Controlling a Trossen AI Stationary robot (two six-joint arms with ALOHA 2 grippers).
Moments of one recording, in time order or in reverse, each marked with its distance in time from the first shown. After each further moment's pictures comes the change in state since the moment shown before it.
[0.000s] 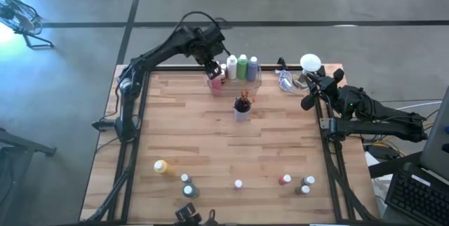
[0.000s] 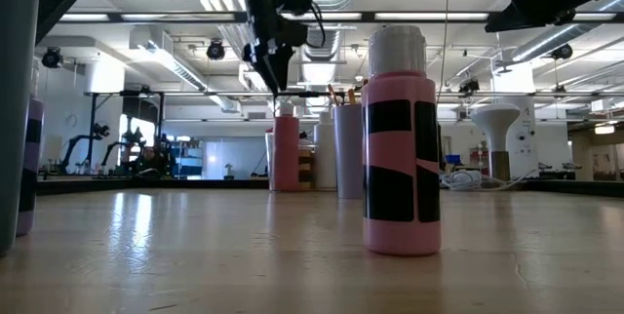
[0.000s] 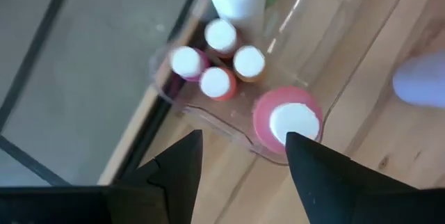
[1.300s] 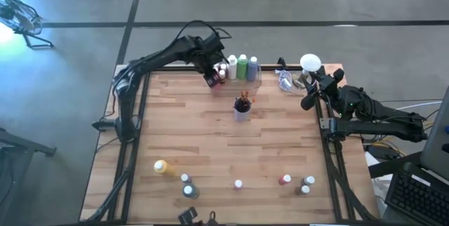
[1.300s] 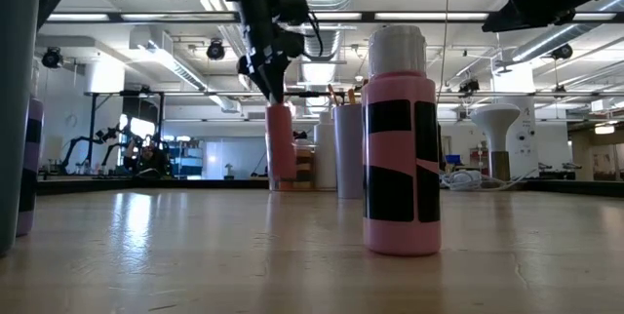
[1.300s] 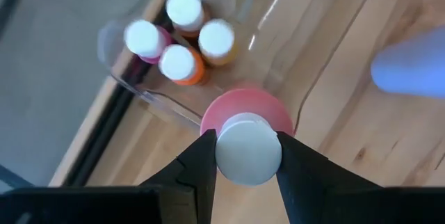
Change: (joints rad) left arm -0.012 -0.074 -0.210 0.119 0.077 -0.044; right arm 0.000 0.000 0.000 0.000 0.000 0.000
